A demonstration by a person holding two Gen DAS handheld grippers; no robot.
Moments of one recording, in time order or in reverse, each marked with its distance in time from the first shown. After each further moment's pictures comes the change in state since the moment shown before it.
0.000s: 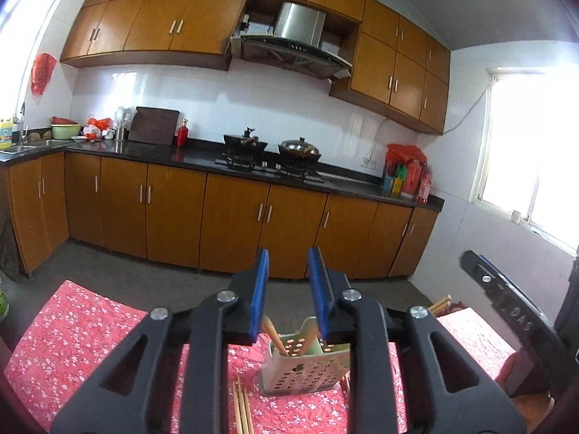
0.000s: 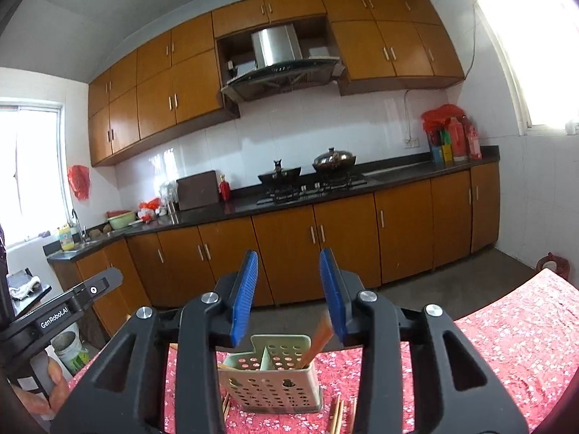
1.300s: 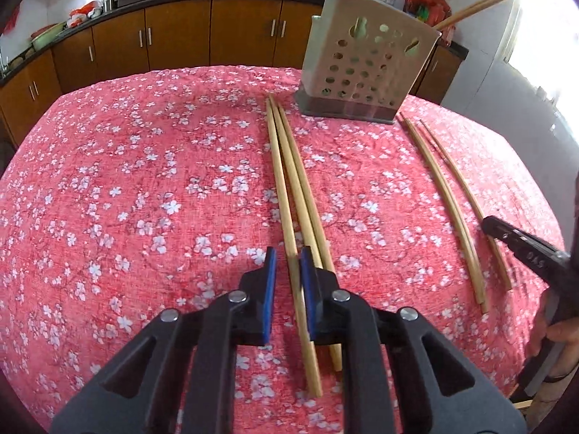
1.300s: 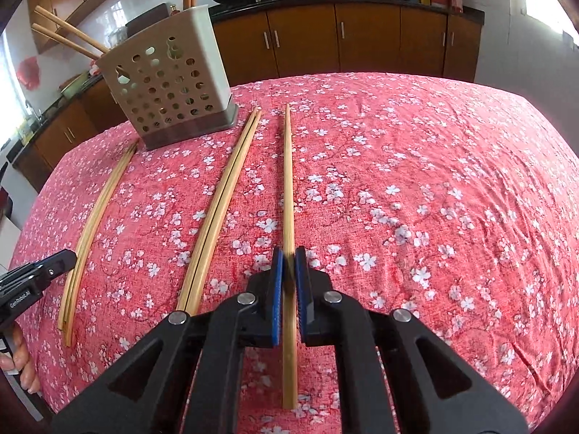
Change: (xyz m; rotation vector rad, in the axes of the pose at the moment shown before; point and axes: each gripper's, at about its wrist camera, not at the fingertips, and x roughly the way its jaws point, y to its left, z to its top) left arm 0.003 0.047 -0.236 0.065 0.675 0.060; right arm 0.001 -0.066 -0.220 0.007 0.723 -0.152
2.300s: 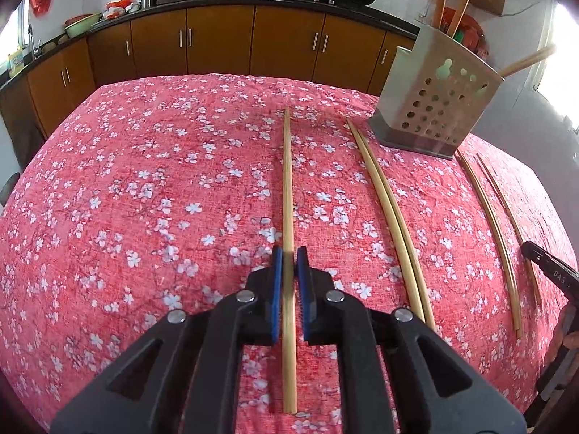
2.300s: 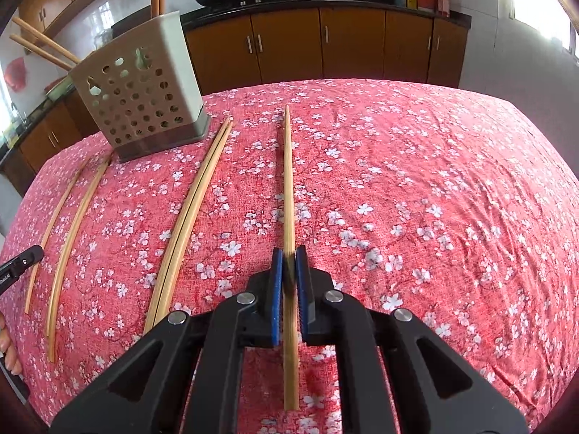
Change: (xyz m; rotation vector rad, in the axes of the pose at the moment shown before) left arm 0.000 0.060 0.011 -0.105 -0.052 0.079; right arm 0.008 -0.016 0.015 0.006 -0.015 -0.076
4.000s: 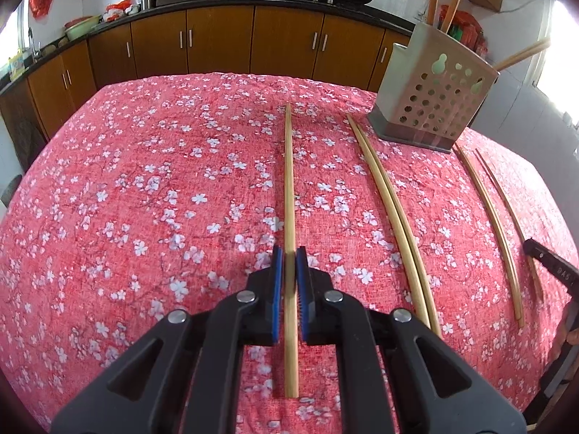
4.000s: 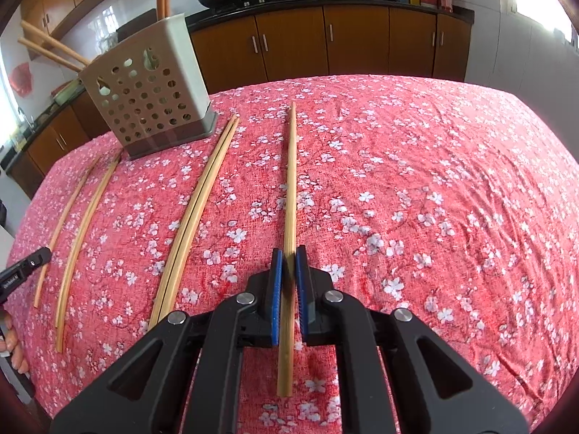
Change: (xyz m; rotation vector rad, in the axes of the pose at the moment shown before) left arm -0.009 -0.007 -0.007 0.025 0.002 0.028; right arm -0.010 -0.007 -0.007 0.019 0.001 0.050
